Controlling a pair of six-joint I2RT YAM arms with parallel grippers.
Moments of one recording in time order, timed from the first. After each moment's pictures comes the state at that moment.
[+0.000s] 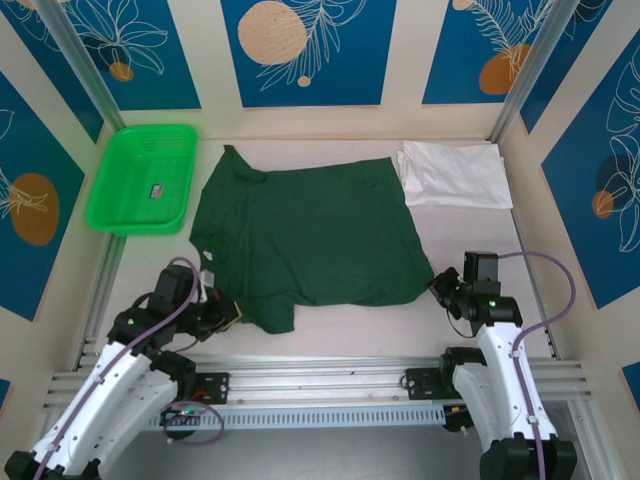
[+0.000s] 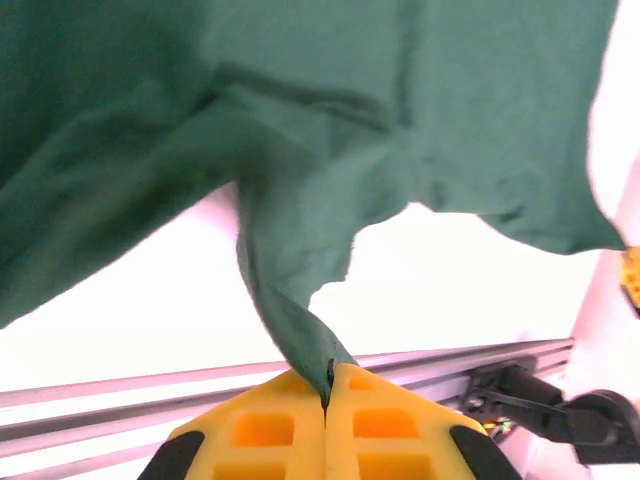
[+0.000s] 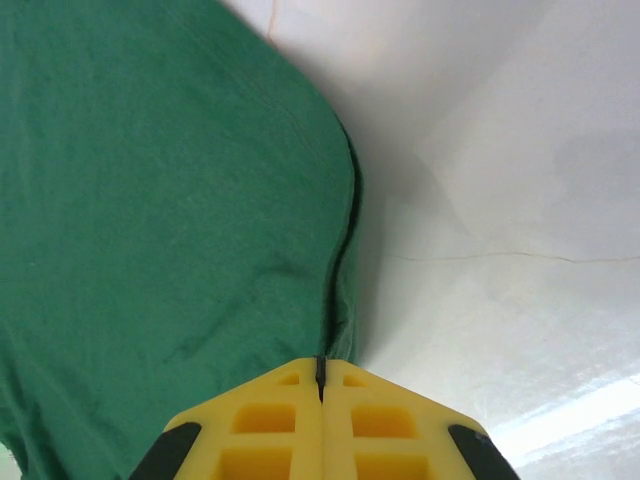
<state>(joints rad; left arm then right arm) -0.40 0.56 0.59 -0.95 0.41 -0.94 -0.06 0.66 0.51 -0.79 -0.21 0.86</state>
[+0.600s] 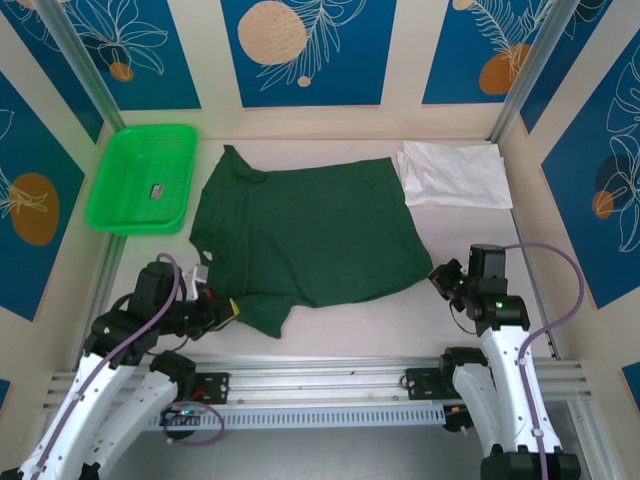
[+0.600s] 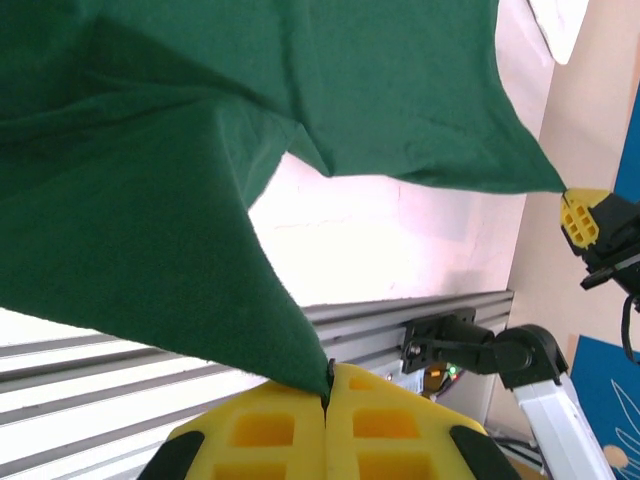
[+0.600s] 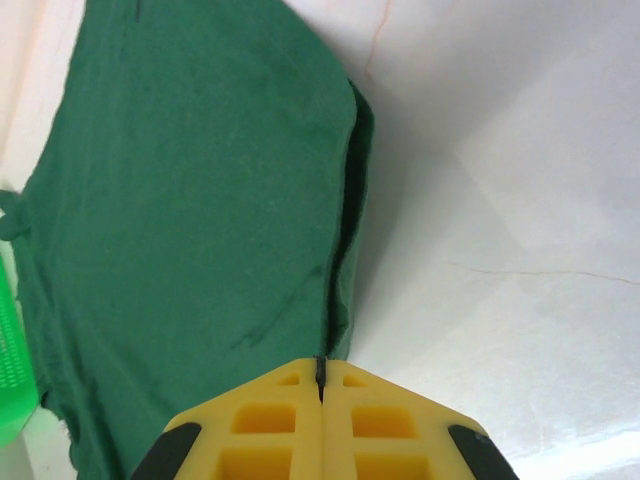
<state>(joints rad) -0.41 0.52 0.74 -1.08 0.49 -0.91 -0.05 0.62 0.59 -0.82 -0.24 0.84</state>
